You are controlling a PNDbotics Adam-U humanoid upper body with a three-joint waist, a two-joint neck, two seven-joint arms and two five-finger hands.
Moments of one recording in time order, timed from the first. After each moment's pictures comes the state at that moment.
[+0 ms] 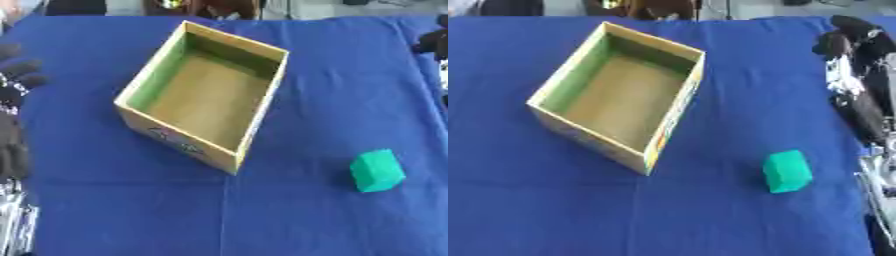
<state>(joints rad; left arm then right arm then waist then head) -0.26 0.14 0.01 -1.98 0.06 -0.15 0.19 -0.25 -0.38 -0.08 -1.98 0.10 -0.12 -0.15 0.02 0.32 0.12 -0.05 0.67</state>
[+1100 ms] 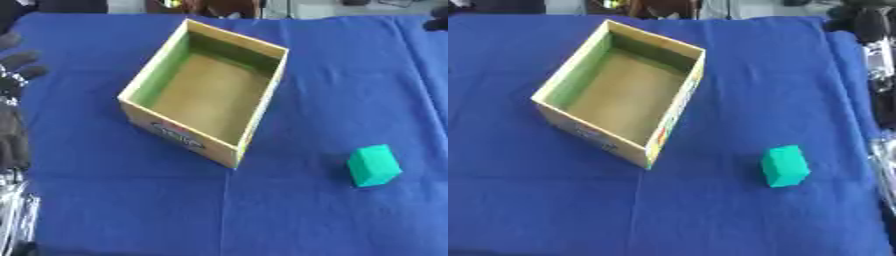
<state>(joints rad) -0.25 0.15 0.01 -1.98 0.06 -0.15 0.19 -0.26 -0.54 -0.06 -1.98 0.21 -0.16 -0.07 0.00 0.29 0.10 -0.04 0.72</state>
